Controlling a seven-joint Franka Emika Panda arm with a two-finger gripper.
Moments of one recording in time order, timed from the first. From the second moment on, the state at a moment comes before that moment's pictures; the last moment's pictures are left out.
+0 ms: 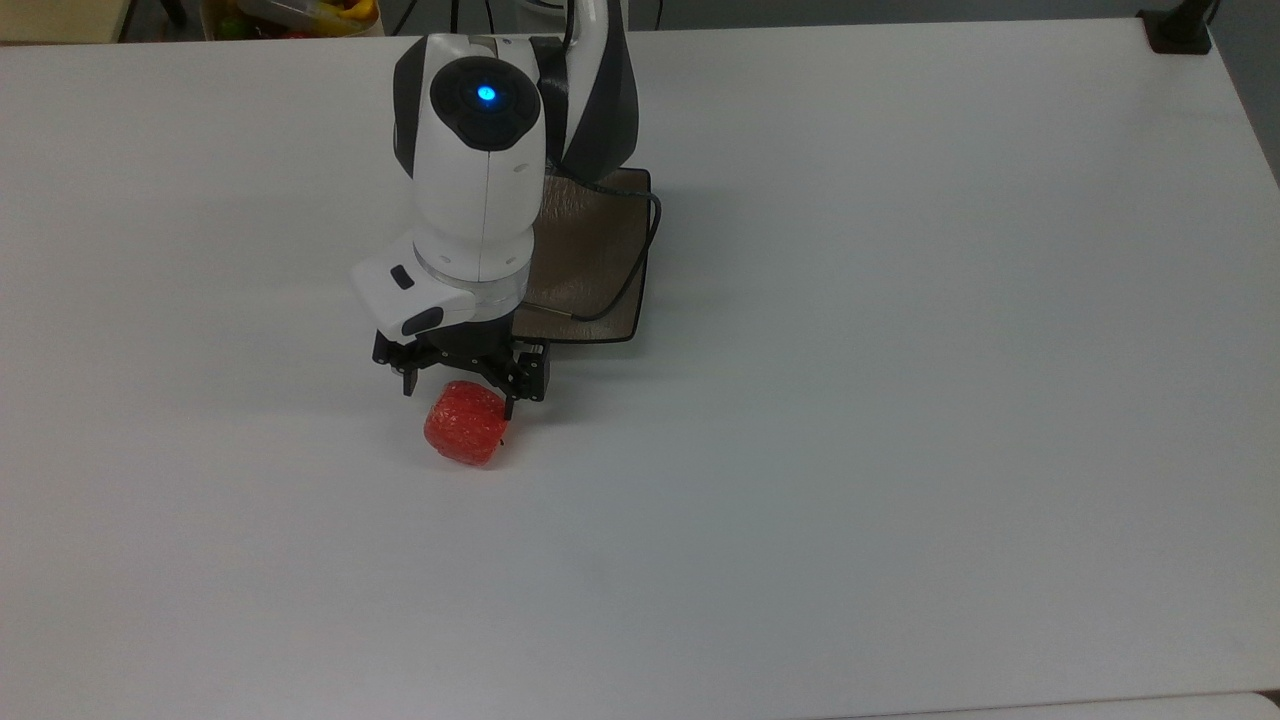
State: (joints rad) arm -0.02 0.59 0.07 -1.50 -0.31 2.30 0.32
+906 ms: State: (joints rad) arm -0.02 0.64 0.08 -1.48 -0.42 2.35 0.39
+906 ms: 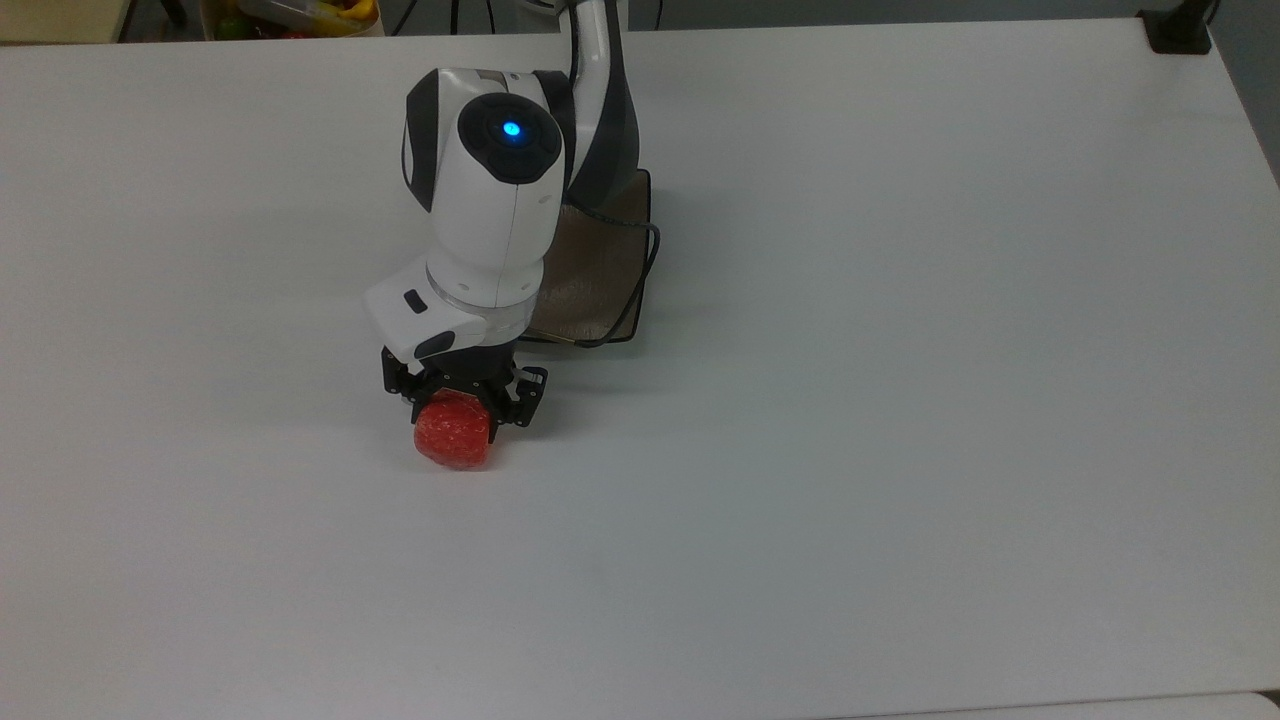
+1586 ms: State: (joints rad) arm -0.05 0.48 0.12 -1.55 -0.38 2.35 0.40
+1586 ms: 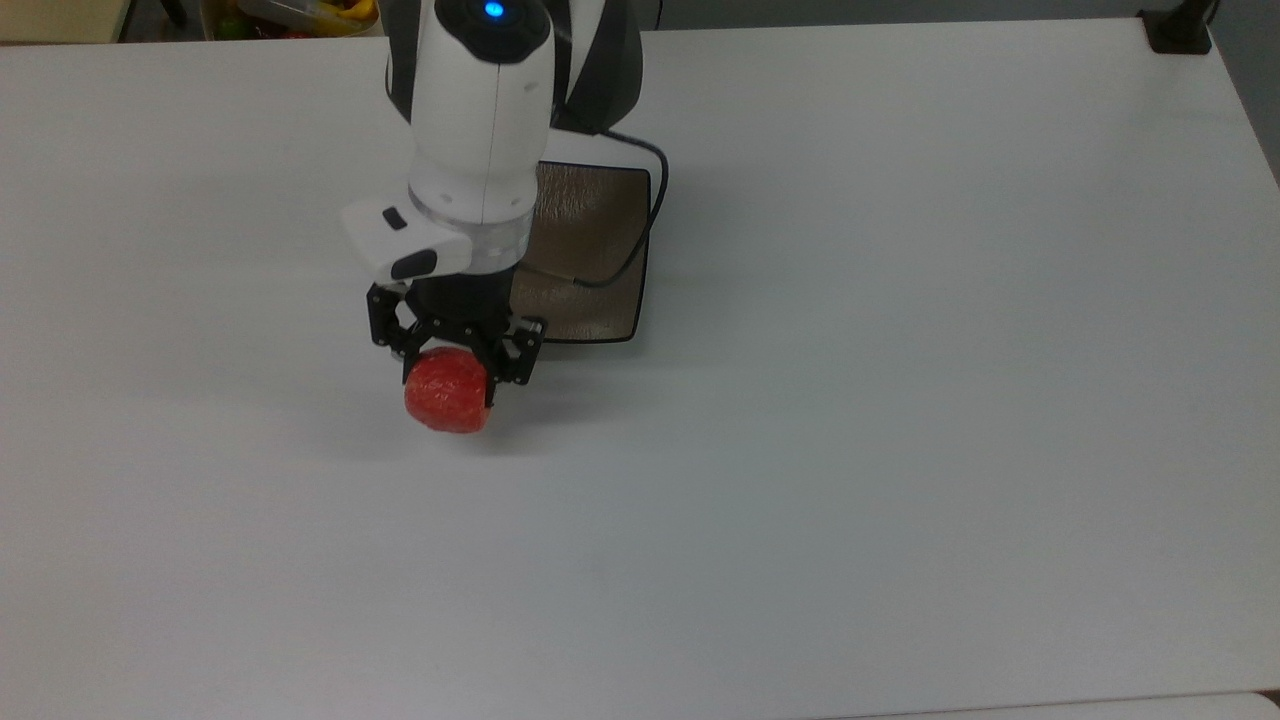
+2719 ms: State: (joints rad) arm -0.04 0.29 0.18 -1.80 -0.29 2.14 0.28
